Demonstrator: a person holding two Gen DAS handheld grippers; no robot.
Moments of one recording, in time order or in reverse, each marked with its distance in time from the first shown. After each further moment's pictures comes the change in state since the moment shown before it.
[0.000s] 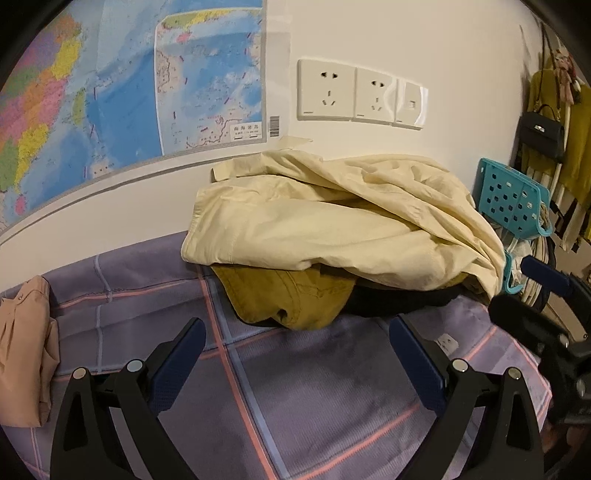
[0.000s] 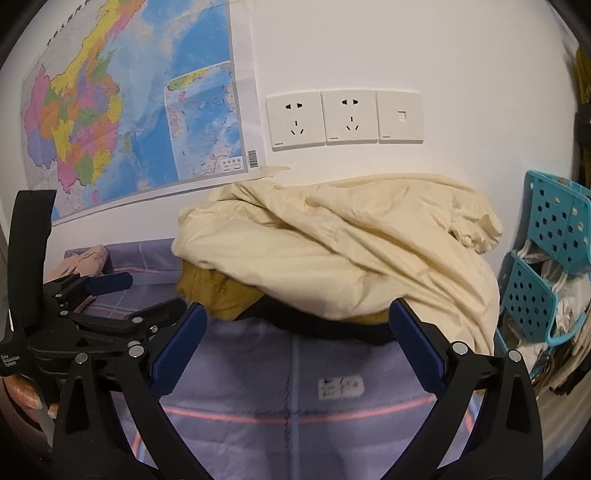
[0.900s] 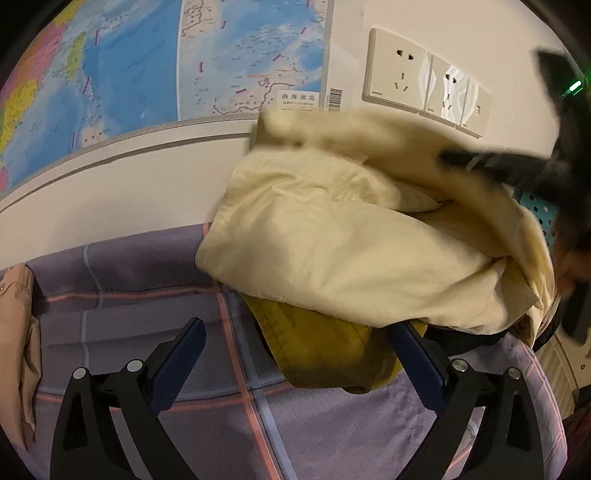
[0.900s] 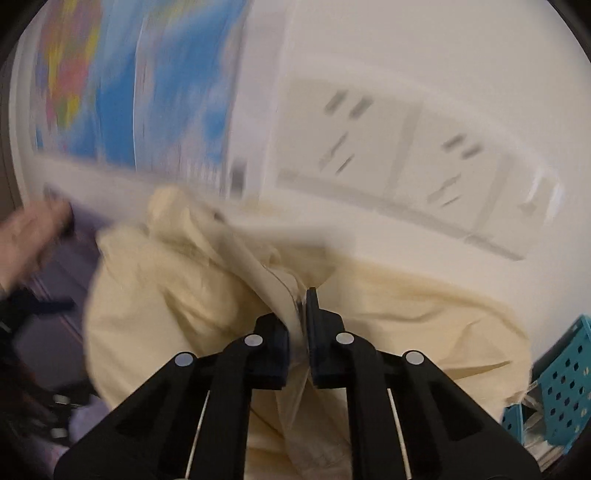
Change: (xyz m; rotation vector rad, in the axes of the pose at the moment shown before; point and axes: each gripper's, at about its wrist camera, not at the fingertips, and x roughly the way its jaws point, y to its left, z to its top) left arm 0.067 0.050 0.026 -0.092 0.051 0.020; right arm 0.143 -0.007 0.134 -0.323 0.090 0.069
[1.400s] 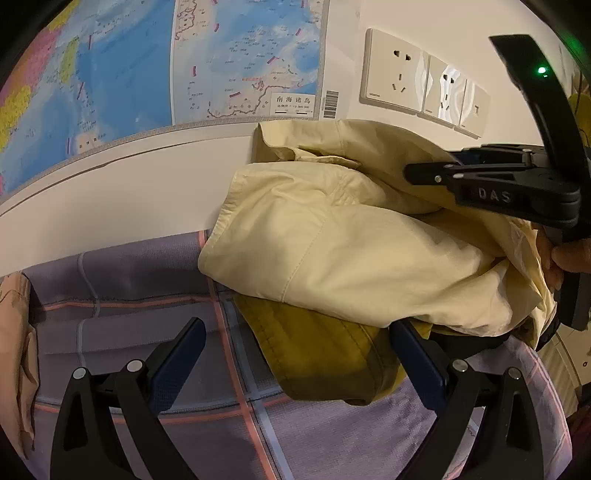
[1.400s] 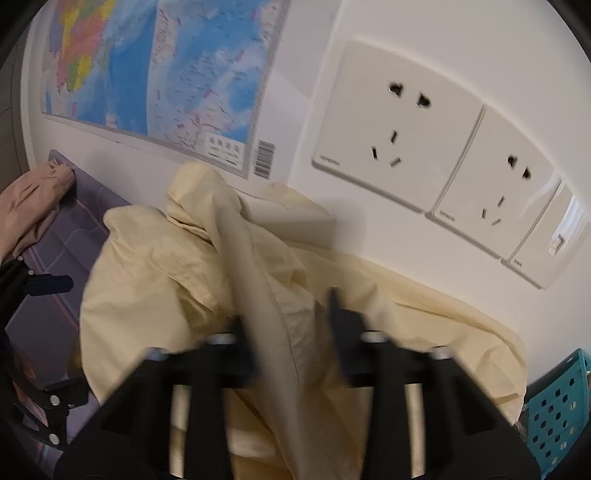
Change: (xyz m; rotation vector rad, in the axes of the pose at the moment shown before) left arm 0.011 0.006 0.005 0.013 -0.021 0.001; right arm 0.040 0.024 0.007 -0.145 0.132 0.019
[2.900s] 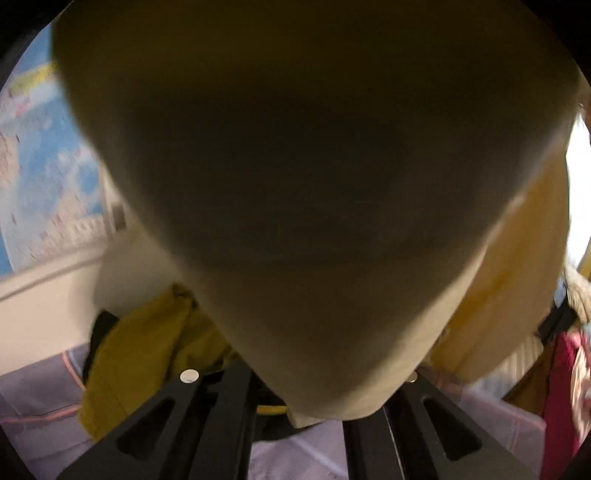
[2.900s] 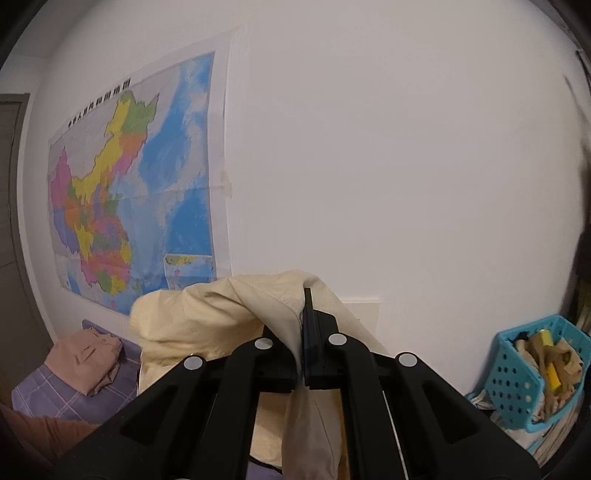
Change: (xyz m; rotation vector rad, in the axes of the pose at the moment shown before) left arm -0.062 -0.086 0.015 0.245 -0.217 -0.422; right arm -0.338 -0.106 -0.018 0.343 -0.507 -0.078
